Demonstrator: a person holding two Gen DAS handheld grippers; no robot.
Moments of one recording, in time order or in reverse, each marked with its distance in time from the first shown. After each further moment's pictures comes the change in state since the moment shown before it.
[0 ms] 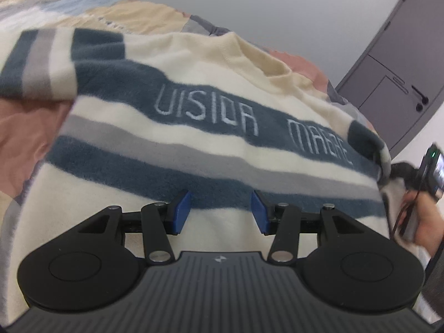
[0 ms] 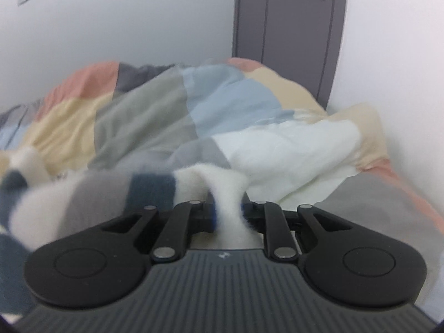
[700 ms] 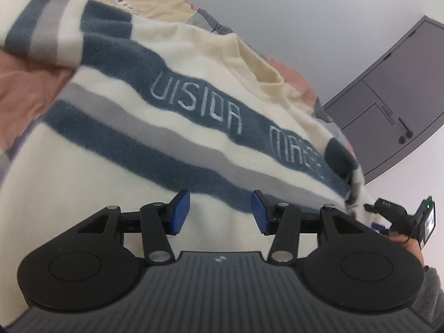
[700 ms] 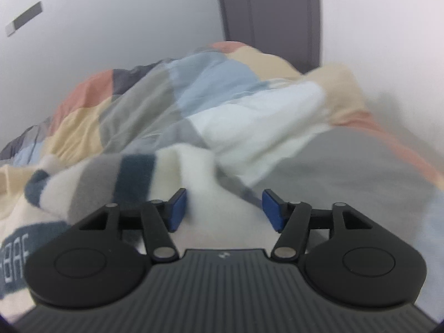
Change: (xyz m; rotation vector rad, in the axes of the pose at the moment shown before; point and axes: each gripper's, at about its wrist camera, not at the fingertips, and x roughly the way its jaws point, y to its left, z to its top) left arm -0.022 0.000 -0.009 -0.174 0.006 -0.102; right arm -0.056 -0.050 -0.012 0.189 0.093 0.059
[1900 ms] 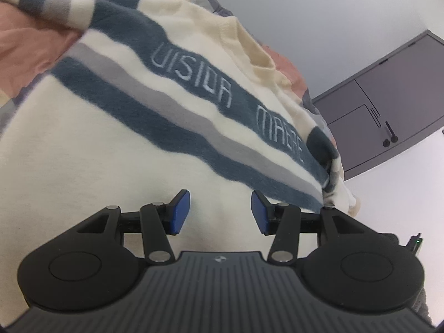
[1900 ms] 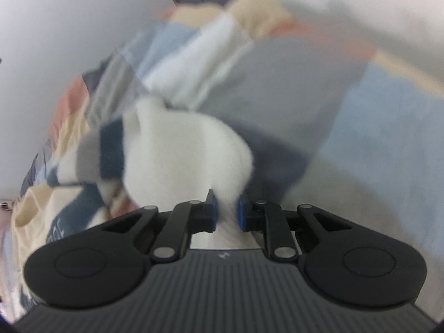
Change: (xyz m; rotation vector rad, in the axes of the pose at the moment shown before) left arm -0.016 0.006 -0.013 -0.105 0.085 -0.074; right arm -0.053 -0.059 -0.038 0.321 0.184 0.024
